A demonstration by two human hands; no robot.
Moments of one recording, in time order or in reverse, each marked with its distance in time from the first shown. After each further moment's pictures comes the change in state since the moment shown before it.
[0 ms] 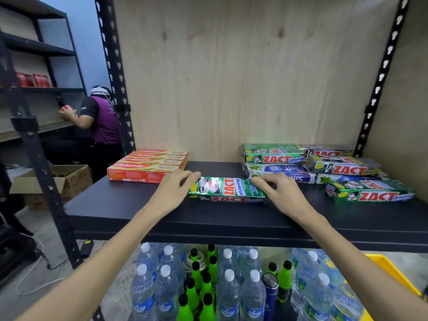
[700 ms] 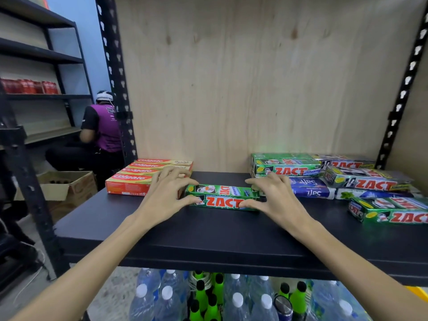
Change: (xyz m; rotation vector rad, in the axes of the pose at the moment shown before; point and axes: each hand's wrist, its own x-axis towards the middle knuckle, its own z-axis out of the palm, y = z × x) left_hand 0.033 -0.042 -0.018 0.536 0.075 0.266; right_hand 0.043 -0.004 0.032 -0.404 0.013 -0.256
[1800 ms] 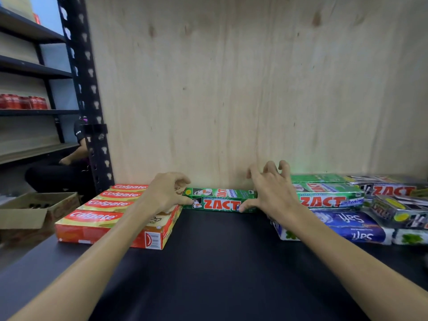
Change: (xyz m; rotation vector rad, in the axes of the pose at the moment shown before) left_hand 0.136 -0.063 0.051 -0.227 -0.200 -0.317; right_hand 0.136 0.050 0.062 -0.458 -0.061 0.086
